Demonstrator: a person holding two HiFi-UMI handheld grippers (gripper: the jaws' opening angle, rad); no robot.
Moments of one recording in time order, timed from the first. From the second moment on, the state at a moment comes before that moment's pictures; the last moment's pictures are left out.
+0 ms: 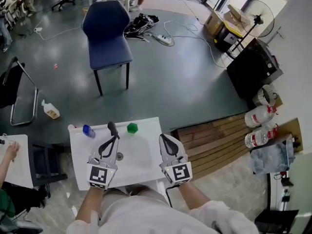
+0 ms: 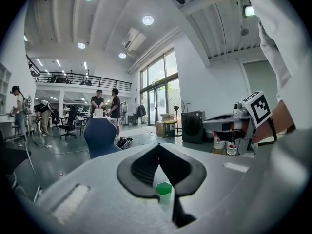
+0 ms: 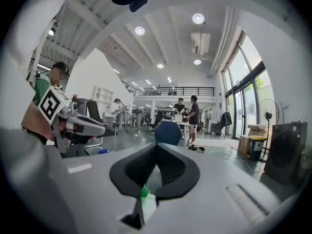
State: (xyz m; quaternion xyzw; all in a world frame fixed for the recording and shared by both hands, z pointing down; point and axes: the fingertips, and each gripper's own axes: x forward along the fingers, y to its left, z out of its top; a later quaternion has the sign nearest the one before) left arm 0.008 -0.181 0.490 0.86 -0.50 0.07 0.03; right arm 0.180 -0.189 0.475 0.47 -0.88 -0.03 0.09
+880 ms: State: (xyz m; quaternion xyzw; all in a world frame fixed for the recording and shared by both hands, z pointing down) left arm 0.019 -0.160 0.467 0.86 -0.51 0.07 0.00; right arm 0.191 -0.161 0.444 0.46 -0.88 -0.03 0.06
